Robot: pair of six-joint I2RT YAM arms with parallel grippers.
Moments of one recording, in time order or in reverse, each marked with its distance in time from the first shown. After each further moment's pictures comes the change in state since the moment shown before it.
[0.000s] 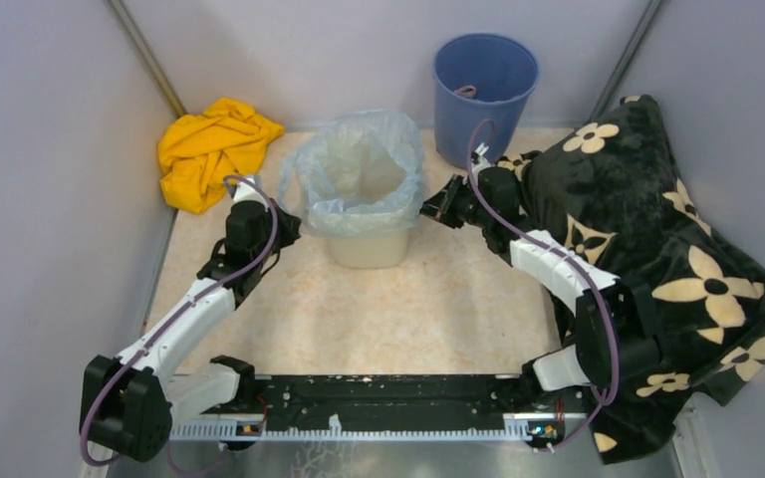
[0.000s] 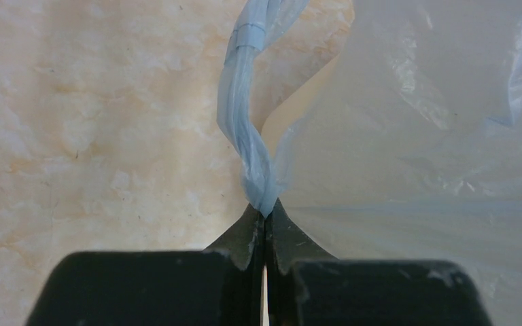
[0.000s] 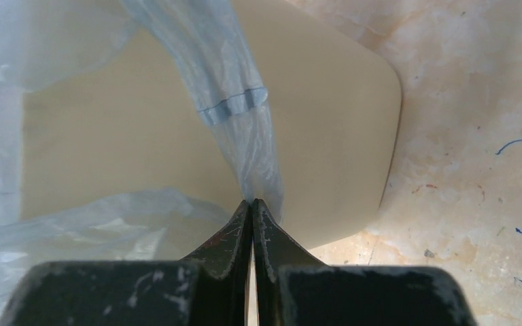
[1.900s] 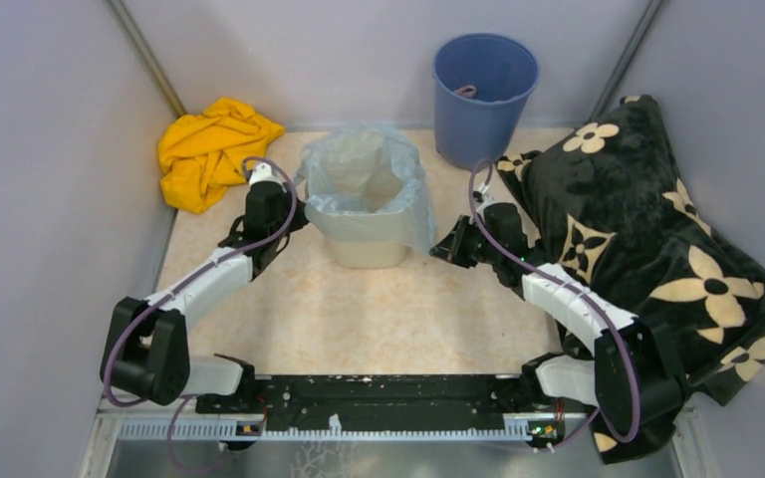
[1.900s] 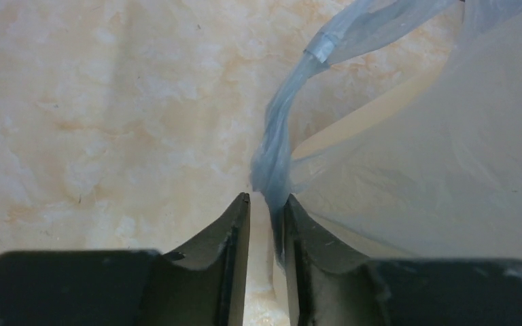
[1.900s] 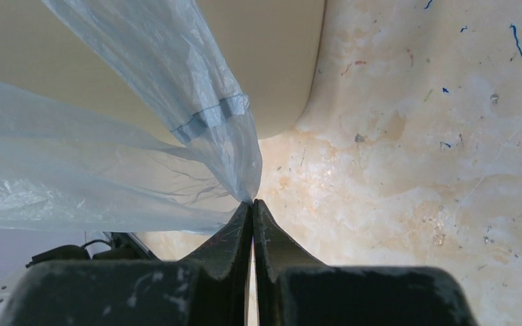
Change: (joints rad) left arm 0.003 0.293 0.123 0.102 -0.059 0.042; right arm 0.019 -0.193 -0.247 -0.143 0.033 -0.120
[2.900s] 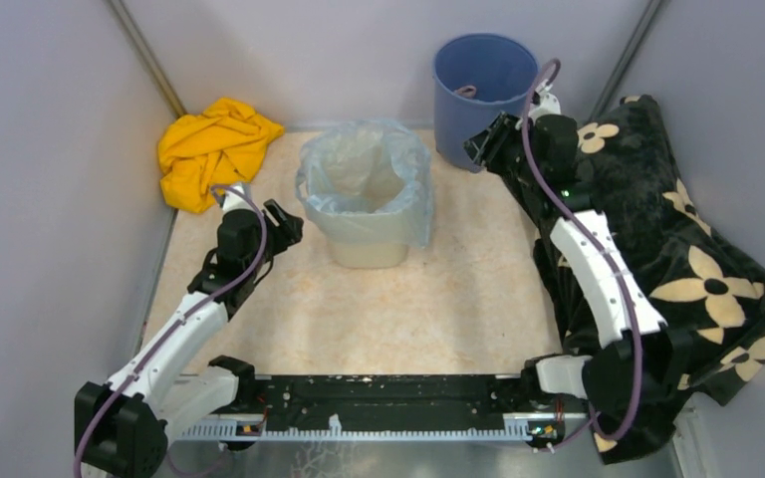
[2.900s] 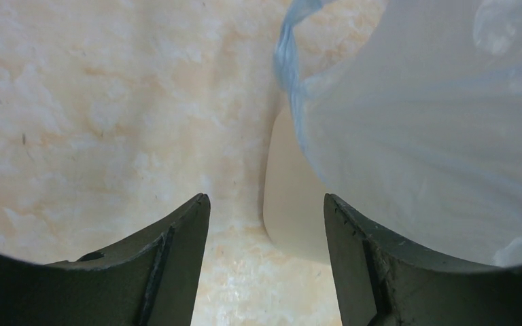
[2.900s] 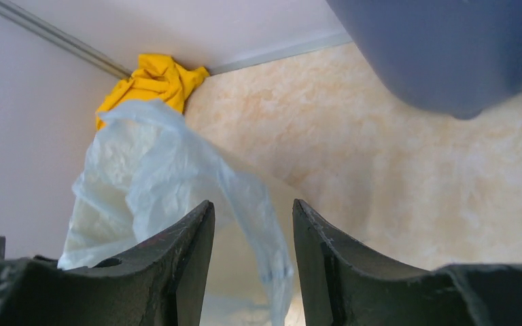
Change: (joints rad) left arm 0.001 -0.388 -0.147 -0.159 -0.005 -0.083; right arm -0.179 0.024 0.605 -0.263 0.159 -0.155
